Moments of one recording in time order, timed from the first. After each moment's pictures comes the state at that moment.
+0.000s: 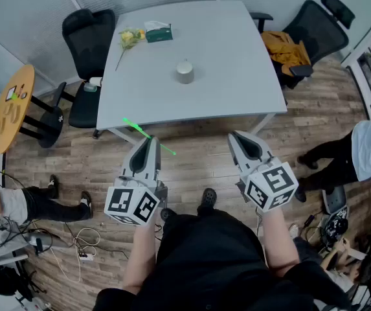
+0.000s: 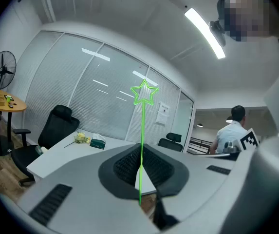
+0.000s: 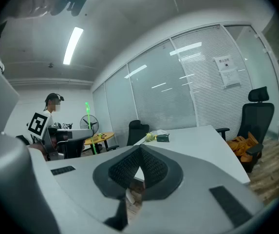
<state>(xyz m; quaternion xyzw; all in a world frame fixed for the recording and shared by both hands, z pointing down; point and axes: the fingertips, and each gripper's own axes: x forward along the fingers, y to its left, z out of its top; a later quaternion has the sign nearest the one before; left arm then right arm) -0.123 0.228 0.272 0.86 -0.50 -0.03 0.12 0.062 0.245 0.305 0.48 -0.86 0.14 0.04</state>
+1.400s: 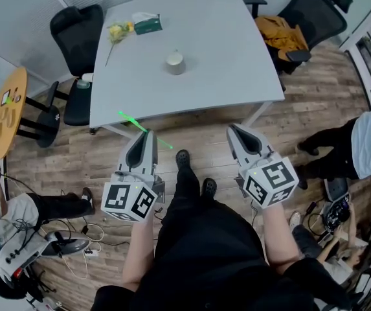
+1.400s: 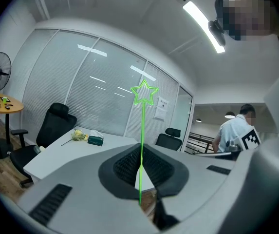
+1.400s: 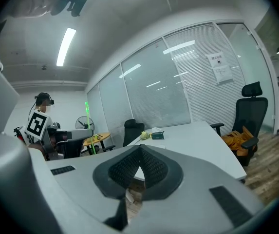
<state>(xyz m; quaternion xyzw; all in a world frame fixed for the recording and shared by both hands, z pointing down) -0.099 0.216 0.281 0.86 -0.49 0.00 0.13 0.085 0.240 0.317 0.50 -0.85 0.16 0.03</state>
